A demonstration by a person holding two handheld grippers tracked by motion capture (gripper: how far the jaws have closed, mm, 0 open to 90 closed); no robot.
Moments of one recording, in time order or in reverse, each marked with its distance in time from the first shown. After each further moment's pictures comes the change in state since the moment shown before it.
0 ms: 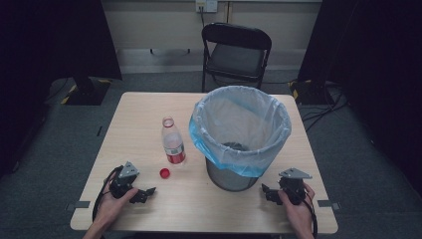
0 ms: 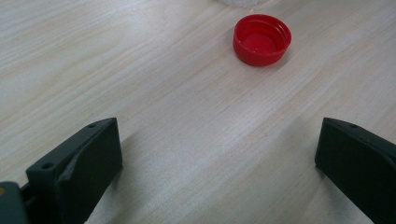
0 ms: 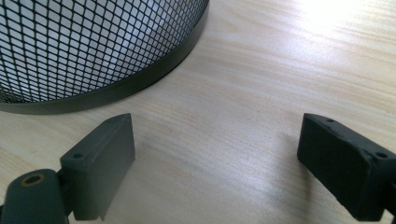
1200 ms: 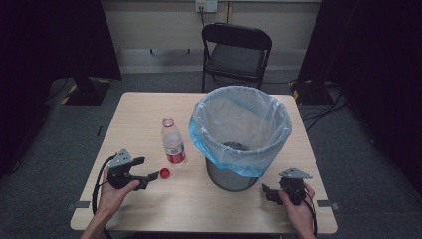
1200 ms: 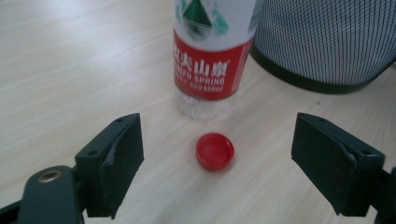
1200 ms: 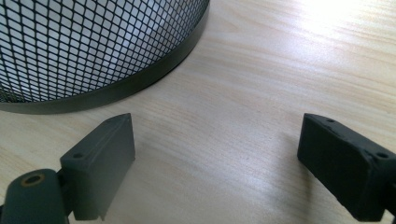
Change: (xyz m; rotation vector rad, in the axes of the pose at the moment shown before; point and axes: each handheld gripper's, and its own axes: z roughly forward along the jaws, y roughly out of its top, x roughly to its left) left arm -0.001 0.046 -0.031 -0.265 -0.092 -0.025; right arm 0.000 0.000 0.000 0.000 0.002 -0.002
